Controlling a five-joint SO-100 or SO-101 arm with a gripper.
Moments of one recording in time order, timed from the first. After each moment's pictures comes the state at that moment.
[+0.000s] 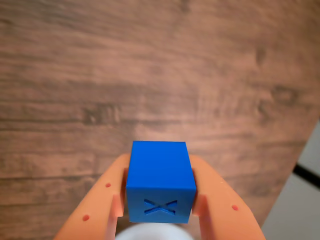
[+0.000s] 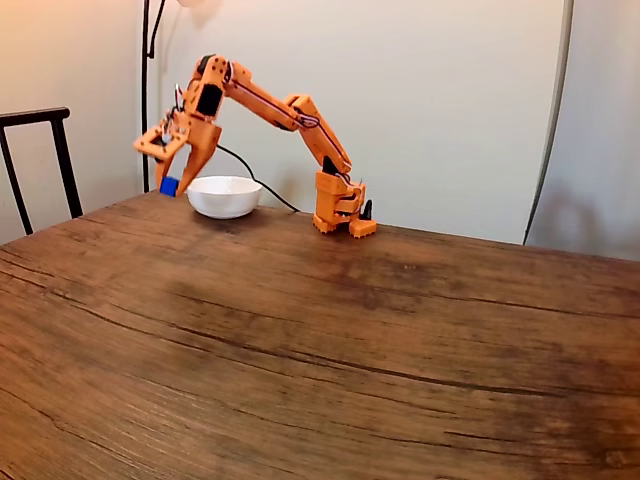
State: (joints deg) arm 43.8 53.2 24.6 97.4 140.7
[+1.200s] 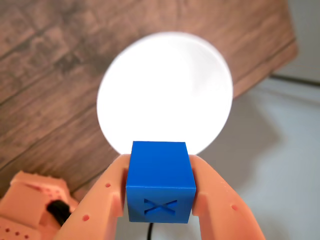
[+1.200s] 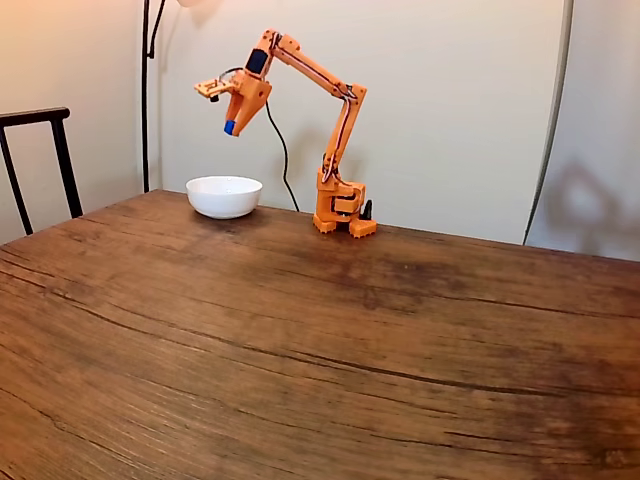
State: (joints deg) arm 82.0 108.6 79.5 97.4 139.7
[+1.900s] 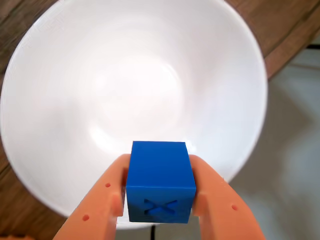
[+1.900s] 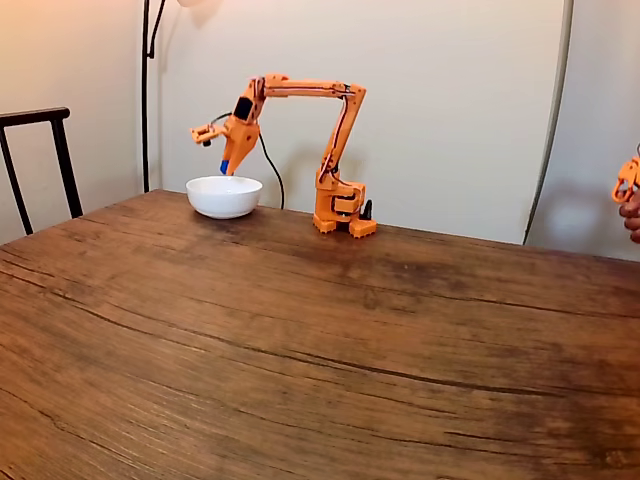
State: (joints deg) arm 89.6 108.8 112.4 62.4 139.4
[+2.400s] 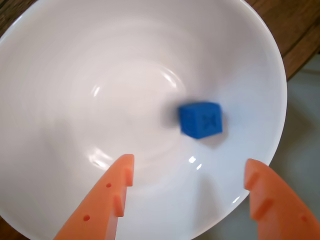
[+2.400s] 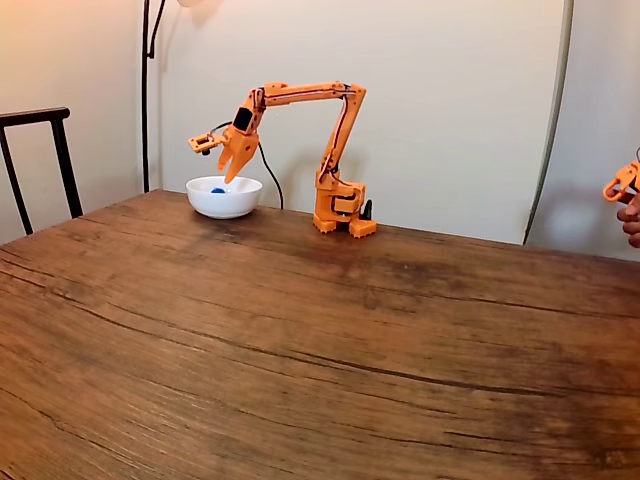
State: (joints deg) arm 90.0 108.8 118.1 55.4 139.3
